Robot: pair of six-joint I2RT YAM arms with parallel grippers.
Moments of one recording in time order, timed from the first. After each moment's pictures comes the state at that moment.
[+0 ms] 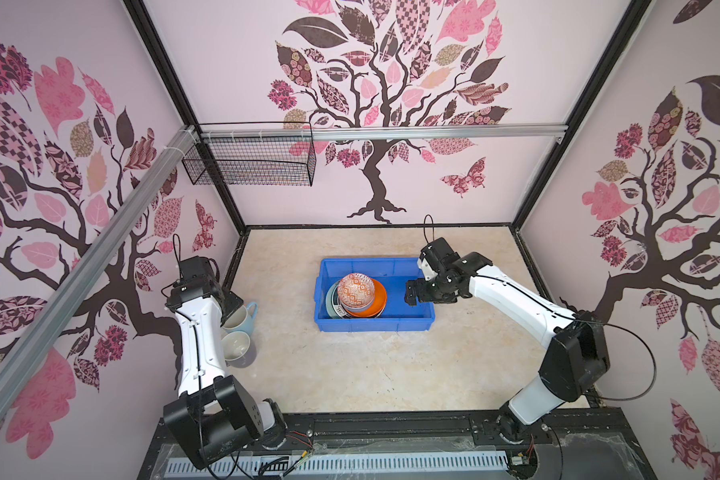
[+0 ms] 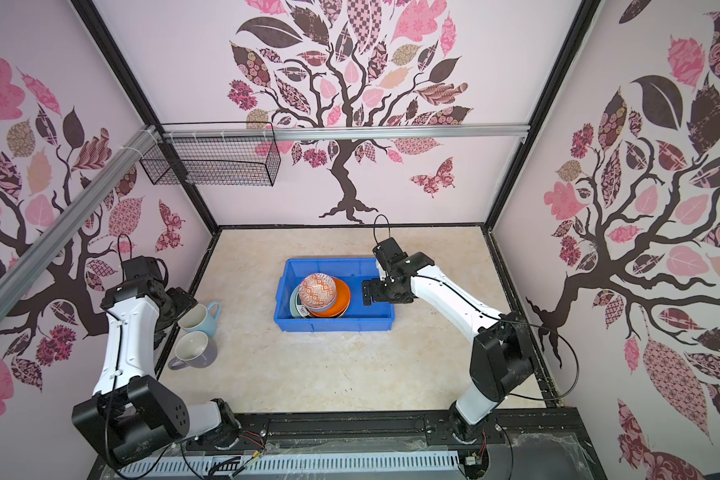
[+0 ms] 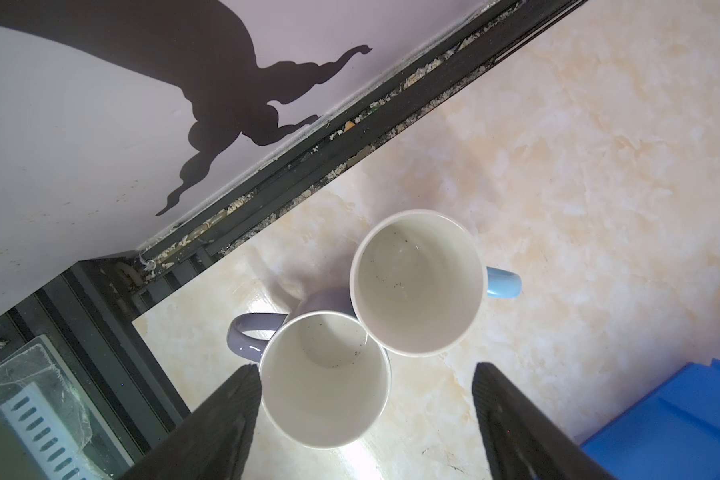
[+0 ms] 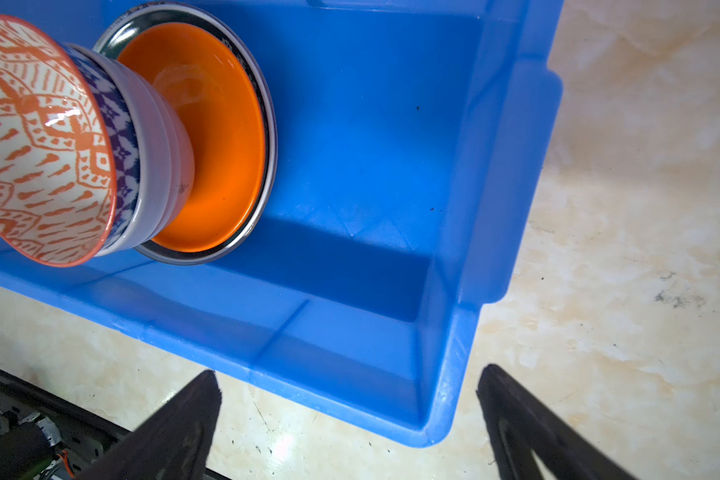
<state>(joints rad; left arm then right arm) 0.47 1.28 1.18 -1.04 -0.18 -0.47 0.54 1.61 1.37 -0.91 -0.11 0.41</state>
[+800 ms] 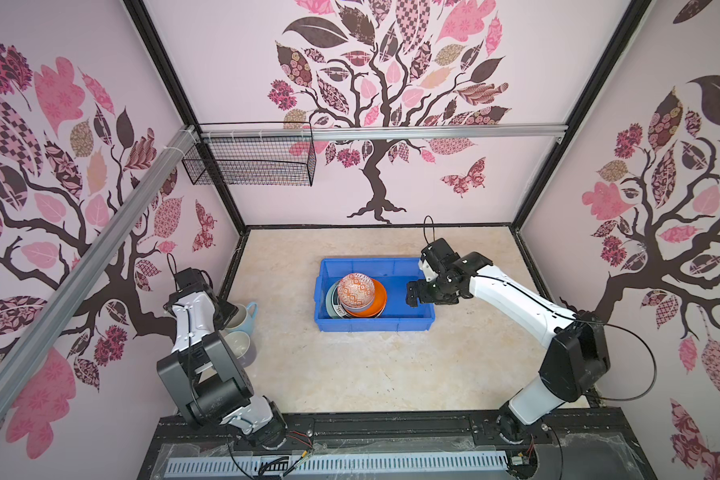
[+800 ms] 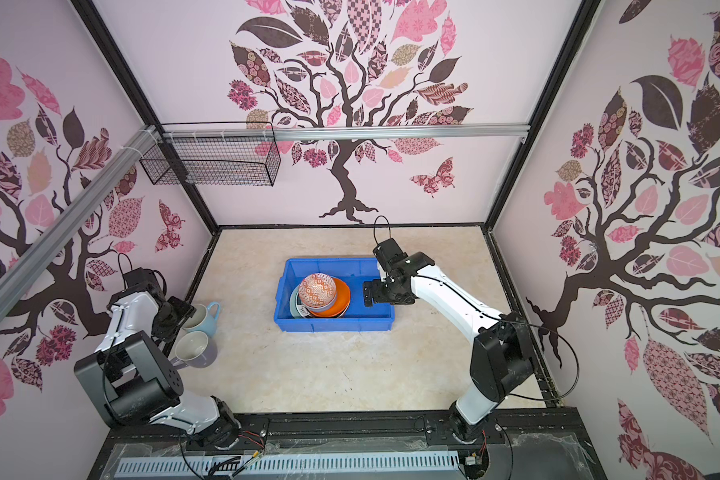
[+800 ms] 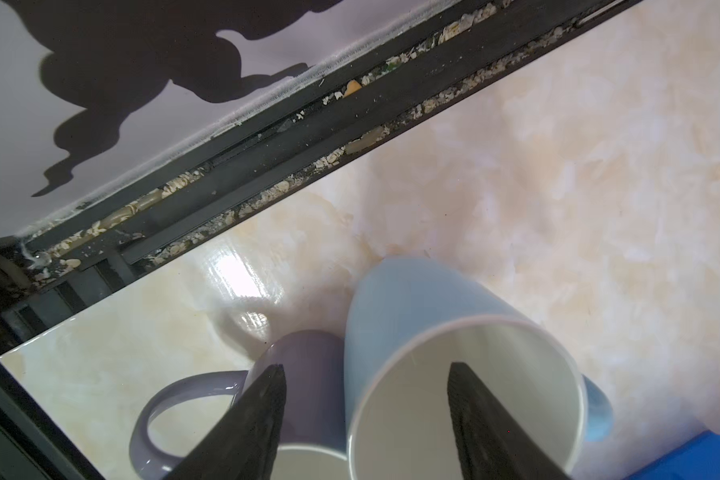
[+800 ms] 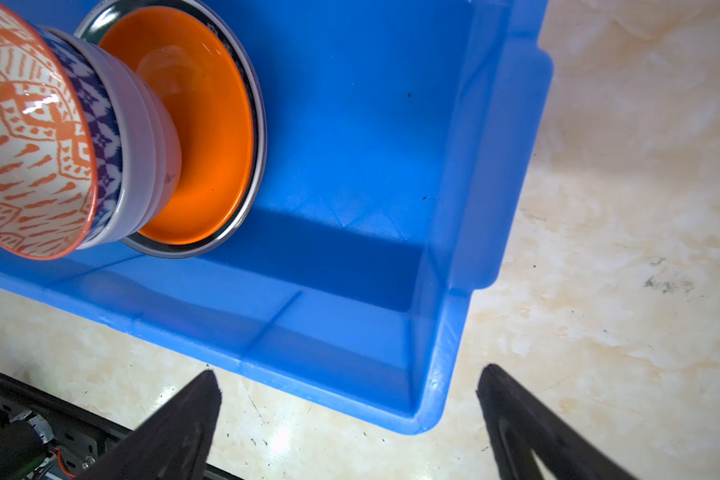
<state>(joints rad) 0.58 1.50 1.10 -0.86 -0.03 -0.51 0.54 1.61 1.38 -0.94 -0.10 0.41</state>
